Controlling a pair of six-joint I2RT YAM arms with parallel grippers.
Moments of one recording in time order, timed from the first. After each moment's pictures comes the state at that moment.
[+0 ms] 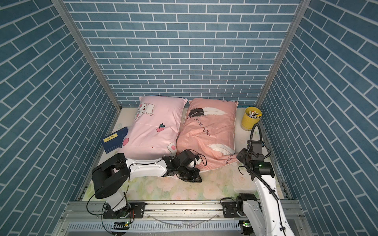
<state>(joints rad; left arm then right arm) -1.05 1.73 0.92 -0.10 0.51 -0.90 0.02 0.78 0.72 -0.81 0.06 0.66</state>
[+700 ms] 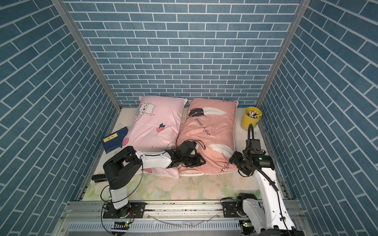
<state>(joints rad) -0.93 1.92 1.06 0.09 0.32 -1.00 0.01 0.87 0.81 -1.10 -0.25 0.56</state>
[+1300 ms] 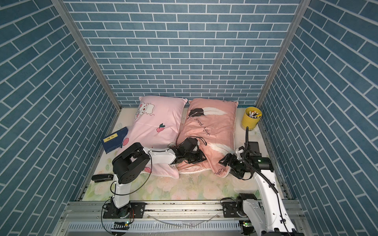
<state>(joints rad) -0.89 2.01 1.14 0.11 0.32 -1.02 0.04 0.85 0.76 -1.08 -0.62 0.58</state>
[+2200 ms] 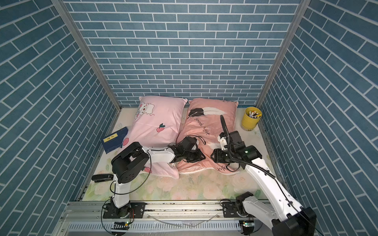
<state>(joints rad) -0.87 2.00 1.14 0.08 0.34 -0.97 0.48 1.05 0.89 -0.91 -0.27 0.38</state>
